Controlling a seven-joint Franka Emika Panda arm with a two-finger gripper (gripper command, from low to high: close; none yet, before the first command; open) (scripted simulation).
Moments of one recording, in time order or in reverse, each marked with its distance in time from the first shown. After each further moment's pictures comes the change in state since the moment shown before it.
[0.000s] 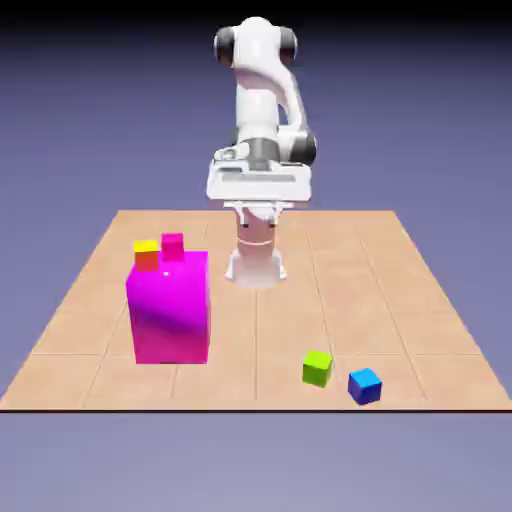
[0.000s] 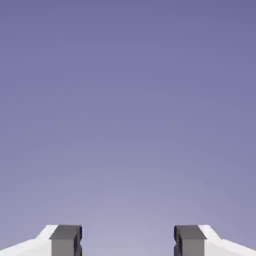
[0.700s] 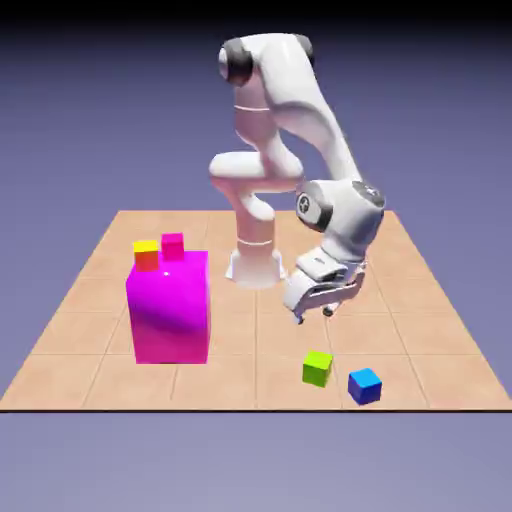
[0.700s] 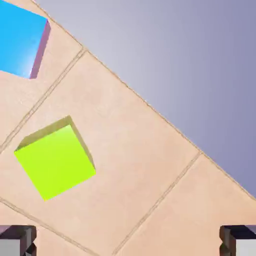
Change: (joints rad) arm -0.064 0.761 0.401 0.550 -0.467 -0.854 -0.029
